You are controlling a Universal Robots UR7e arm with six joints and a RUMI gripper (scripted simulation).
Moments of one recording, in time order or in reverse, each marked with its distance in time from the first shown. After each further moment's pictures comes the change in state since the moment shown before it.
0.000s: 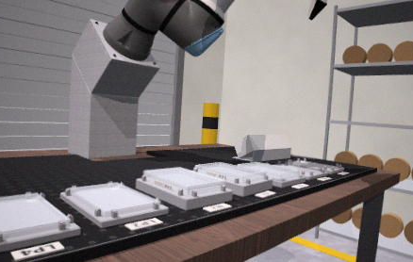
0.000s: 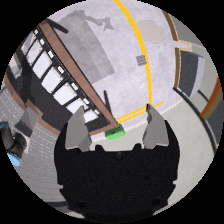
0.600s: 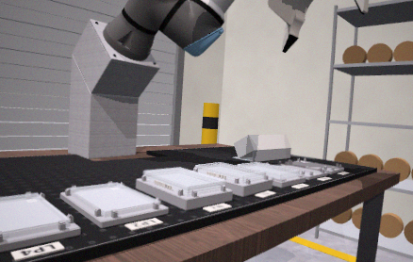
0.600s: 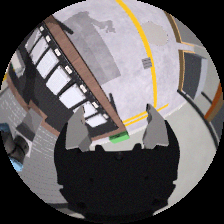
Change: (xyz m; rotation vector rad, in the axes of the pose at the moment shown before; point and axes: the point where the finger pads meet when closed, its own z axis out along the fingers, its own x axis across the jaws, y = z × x) arm -0.056 -0.005 0.025 0.043 -0.040 0.017
